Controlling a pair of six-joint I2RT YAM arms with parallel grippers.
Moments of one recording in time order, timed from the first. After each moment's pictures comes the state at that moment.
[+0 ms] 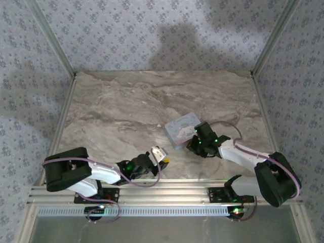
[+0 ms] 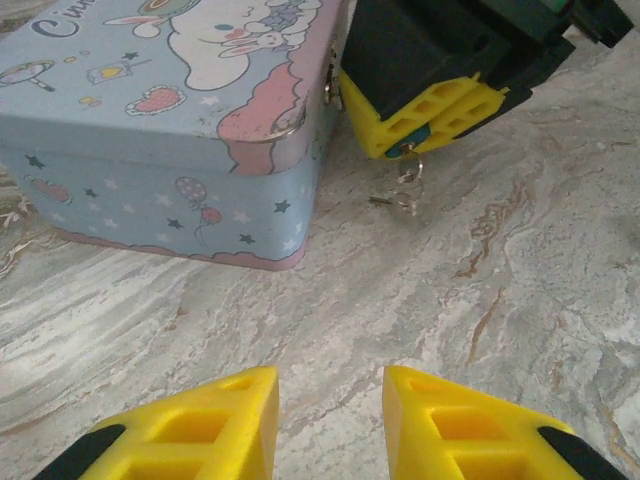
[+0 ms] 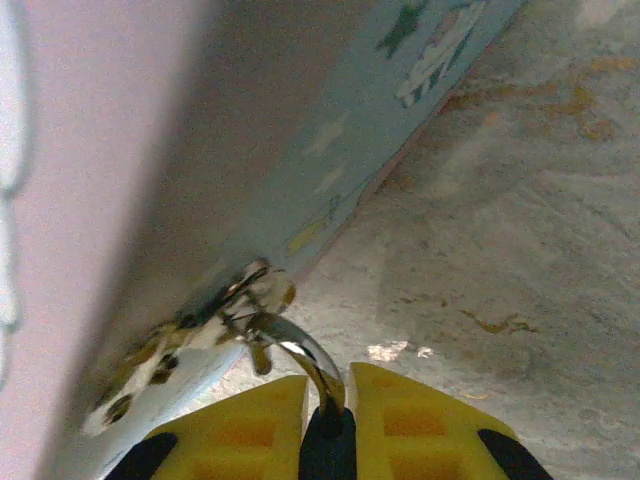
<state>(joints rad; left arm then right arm) -1.23 1.45 0.27 0.75 -0.24 -0.15 0.56 1.25 0.53 -0.31 -0.16 1.08</state>
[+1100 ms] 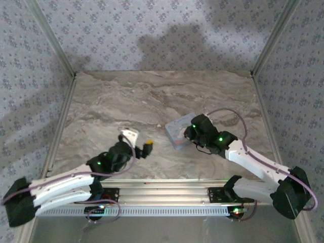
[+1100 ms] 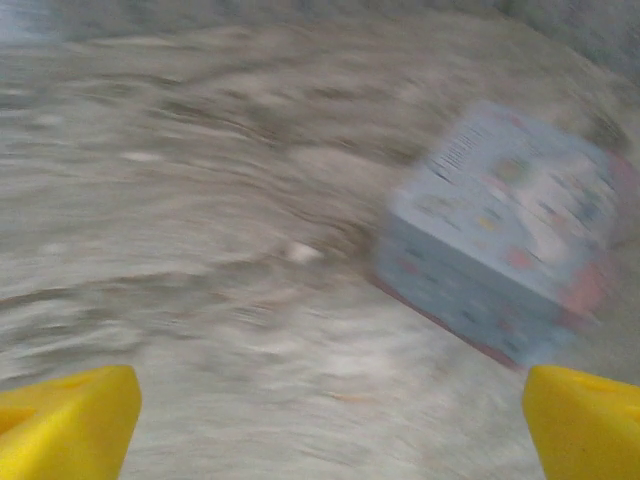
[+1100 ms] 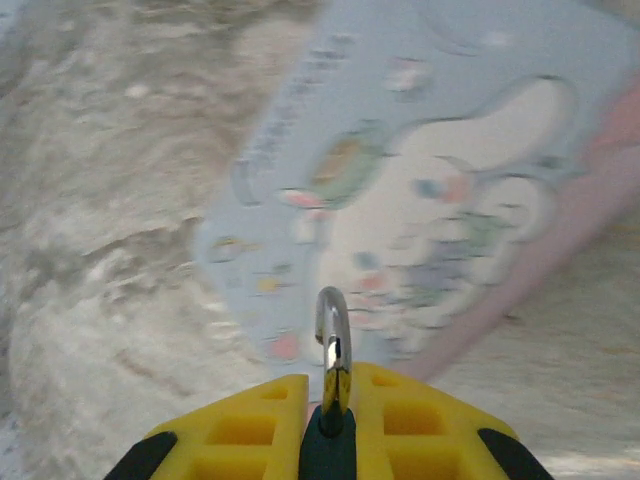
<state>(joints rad) -0.98 0.74 0.36 -0.01 -0.45 -0.36 0.74 1.12 0.80 -0.48 0.13 1.11</state>
